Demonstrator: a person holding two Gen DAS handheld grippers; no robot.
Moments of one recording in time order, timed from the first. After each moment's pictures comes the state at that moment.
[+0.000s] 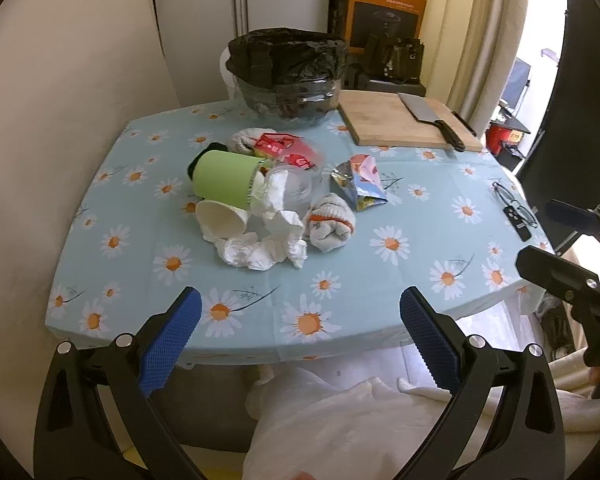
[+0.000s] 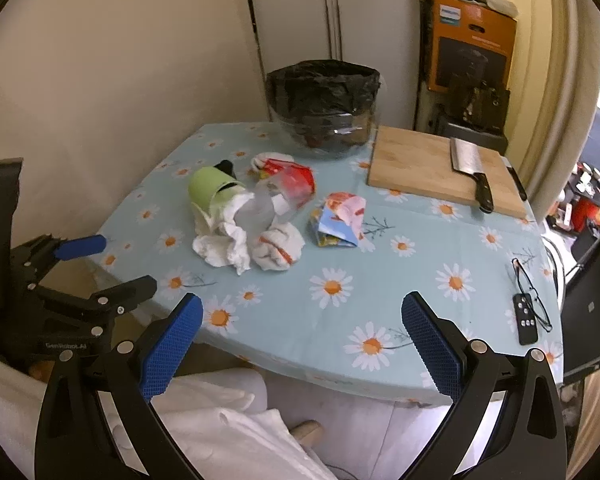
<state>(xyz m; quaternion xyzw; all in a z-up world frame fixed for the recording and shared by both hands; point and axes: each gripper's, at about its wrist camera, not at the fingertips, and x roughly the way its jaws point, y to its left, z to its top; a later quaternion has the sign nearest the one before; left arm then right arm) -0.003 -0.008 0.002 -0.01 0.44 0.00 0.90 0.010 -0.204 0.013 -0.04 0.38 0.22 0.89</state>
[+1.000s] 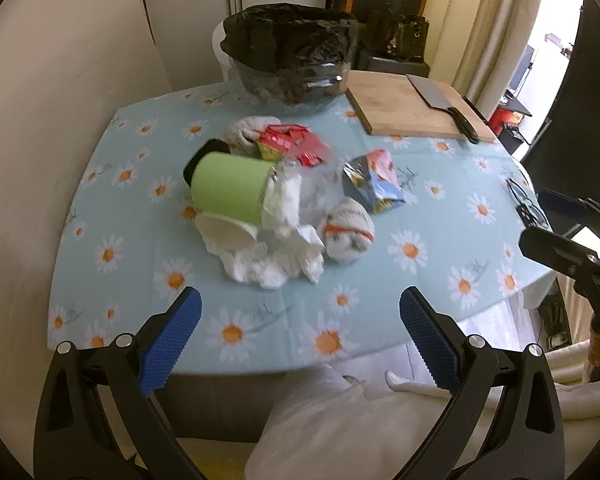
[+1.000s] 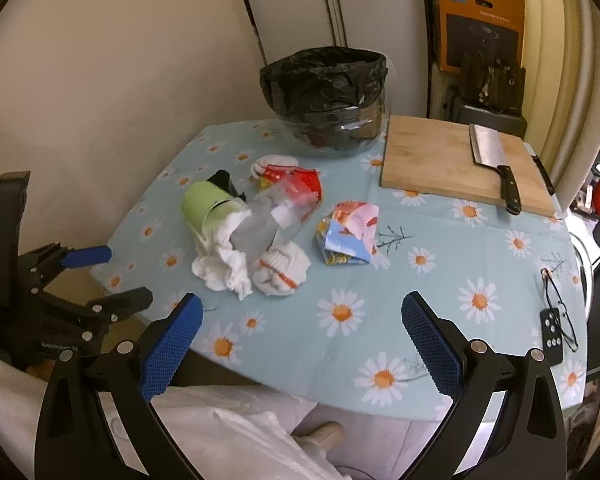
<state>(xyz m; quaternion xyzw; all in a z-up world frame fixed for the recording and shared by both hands) 0.058 0.018 -0.001 0.00 0.49 -0.01 0.87 0.078 -0.198 0.004 0.00 0.42 0.25 0.87</state>
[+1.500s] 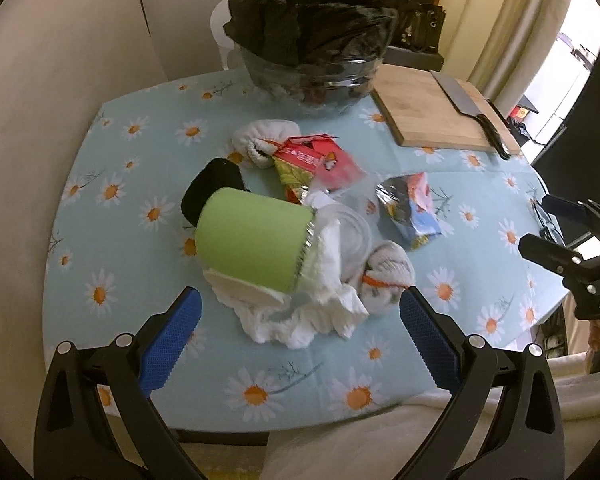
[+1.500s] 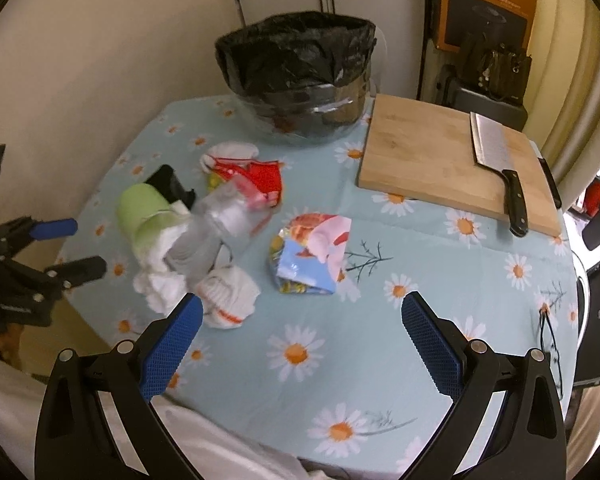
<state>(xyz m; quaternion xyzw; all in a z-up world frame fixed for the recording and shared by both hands) 0.146 0.052 -0.022 -0.01 0.53 -0.02 0.85 0.173 -0.183 -0.027 -0.05 0.47 0.22 0.85</state>
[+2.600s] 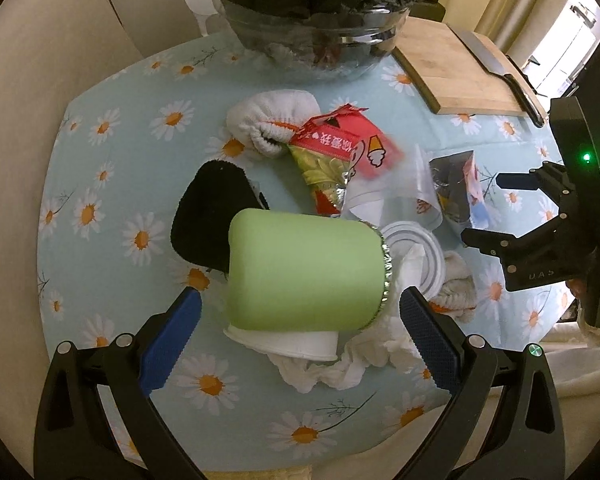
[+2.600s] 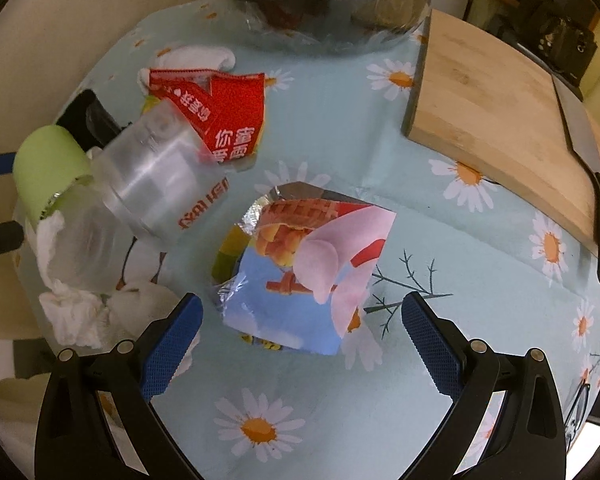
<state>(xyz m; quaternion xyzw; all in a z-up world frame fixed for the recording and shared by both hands) 0.218 0.073 -0.068 0.04 0.60 -0.05 0.80 0.268 -0.133 -0.138 -0.12 0.58 0.24 0.77</state>
